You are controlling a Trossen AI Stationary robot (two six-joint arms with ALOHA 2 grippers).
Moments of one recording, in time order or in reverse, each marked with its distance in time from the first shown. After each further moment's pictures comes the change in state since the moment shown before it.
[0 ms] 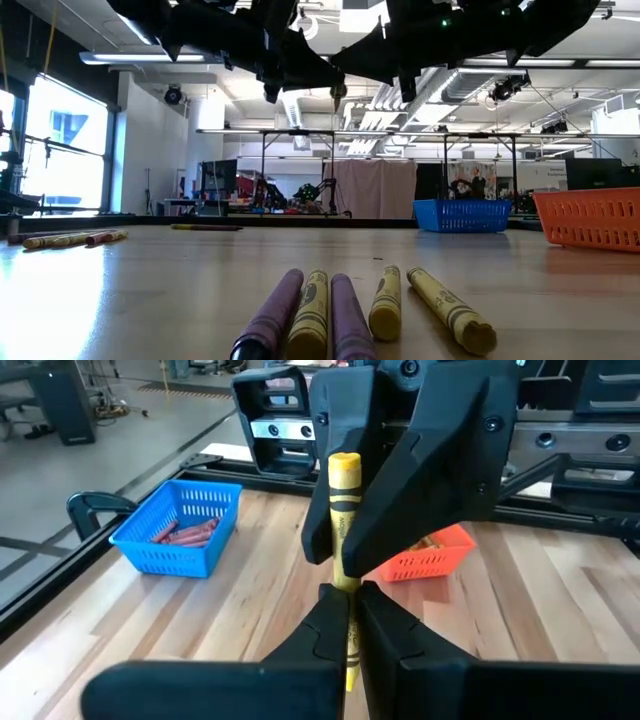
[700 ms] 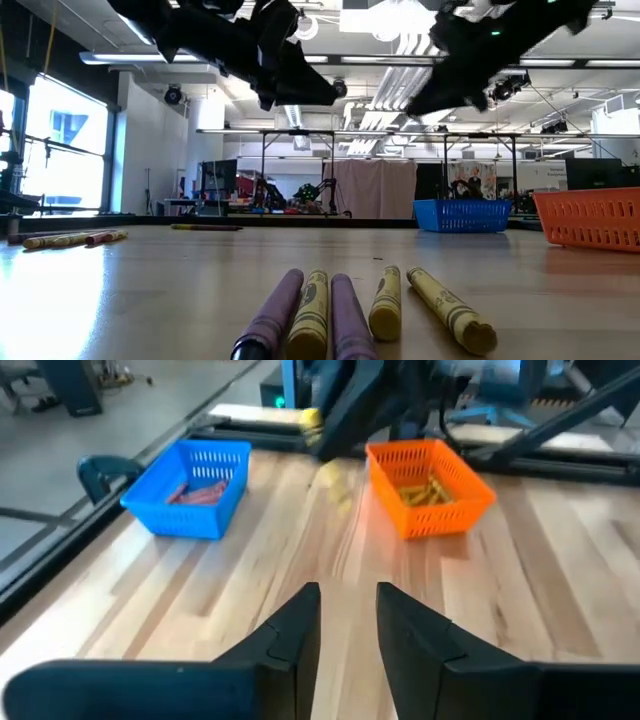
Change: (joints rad) left arm 0.000 -0.001 0.001 -0.101 -0.019 0.020; right arm -0.032 -0.333 0.001 -0.863 0.136 0.222
